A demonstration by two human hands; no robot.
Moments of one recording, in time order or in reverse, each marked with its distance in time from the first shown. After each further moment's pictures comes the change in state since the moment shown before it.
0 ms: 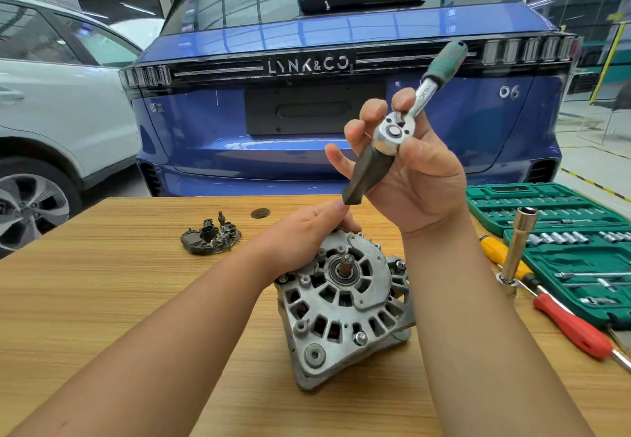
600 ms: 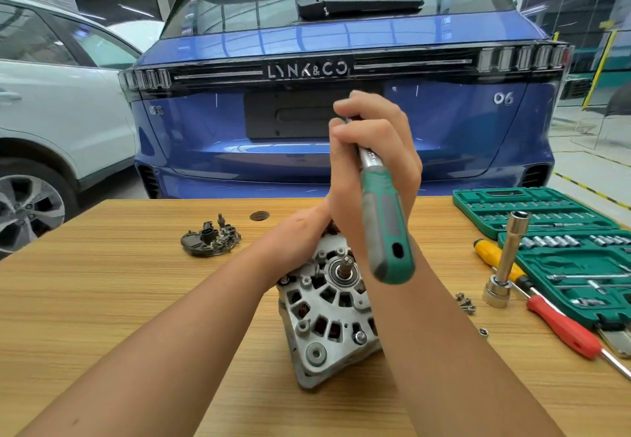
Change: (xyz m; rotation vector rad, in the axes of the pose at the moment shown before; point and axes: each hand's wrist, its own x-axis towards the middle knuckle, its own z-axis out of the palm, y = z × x) left_hand 0.000 -0.004 0.002 -0.053 0.130 -0.126; right_hand 0.020 0.054 0.001 -1.402 0.318 -1.157
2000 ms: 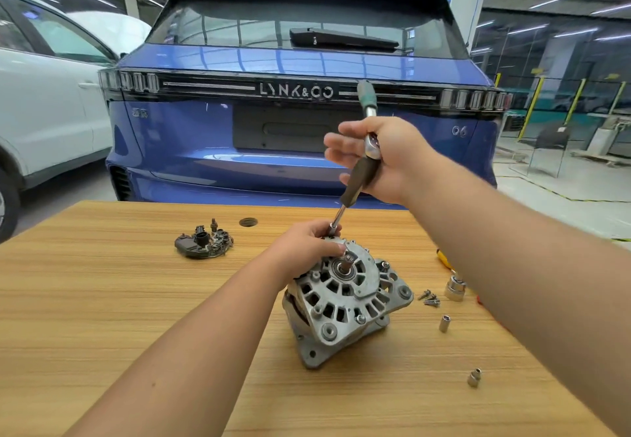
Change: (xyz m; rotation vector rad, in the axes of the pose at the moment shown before) left_hand -0.012 -0.006 -0.003 -0.225 -0.132 -0.016; right_hand 0.102 -0.035 -0.004 0.197 -0.421 1.614
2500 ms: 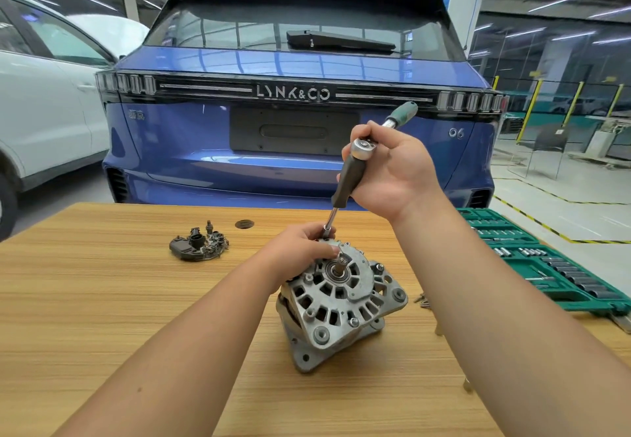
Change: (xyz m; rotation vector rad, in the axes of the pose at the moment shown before) left_hand 0.005 -0.005 0.000 -0.036 0.008 -0.010; right_hand 0.001 0.026 -0.015 0.648 -0.196 -0.061
